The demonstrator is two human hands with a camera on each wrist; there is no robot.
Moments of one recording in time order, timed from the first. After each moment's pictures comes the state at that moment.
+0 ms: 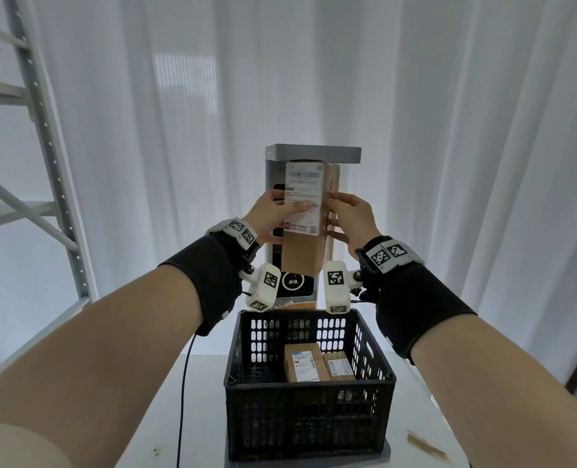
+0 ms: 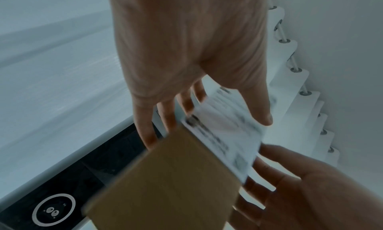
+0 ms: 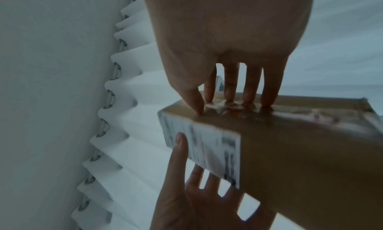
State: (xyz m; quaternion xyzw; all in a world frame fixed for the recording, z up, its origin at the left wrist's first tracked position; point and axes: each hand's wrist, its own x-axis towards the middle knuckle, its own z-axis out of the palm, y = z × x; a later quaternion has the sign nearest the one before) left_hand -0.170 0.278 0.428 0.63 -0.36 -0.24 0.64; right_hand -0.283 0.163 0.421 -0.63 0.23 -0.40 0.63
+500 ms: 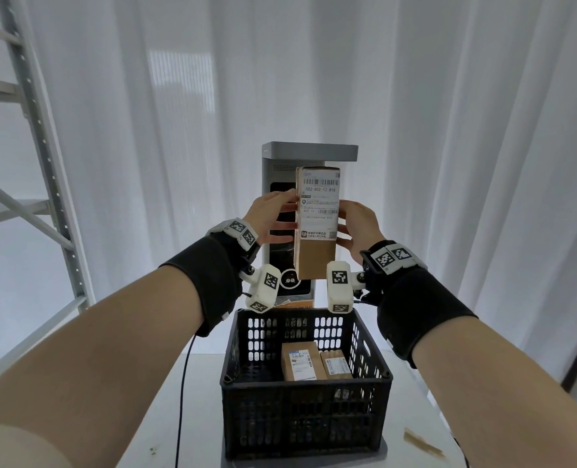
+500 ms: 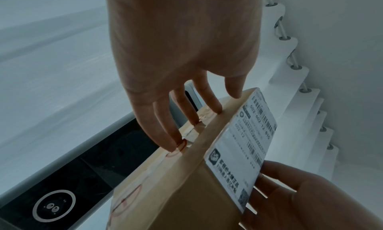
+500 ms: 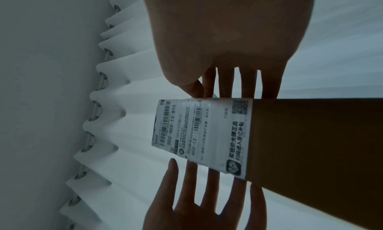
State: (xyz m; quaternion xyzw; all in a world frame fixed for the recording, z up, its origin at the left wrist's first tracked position) left_hand -0.173 0.272 0.427 0.63 -0.33 -0.24 0.66; right_hand -0.294 0.150 0.412 -0.60 0.24 -0.39 0.66
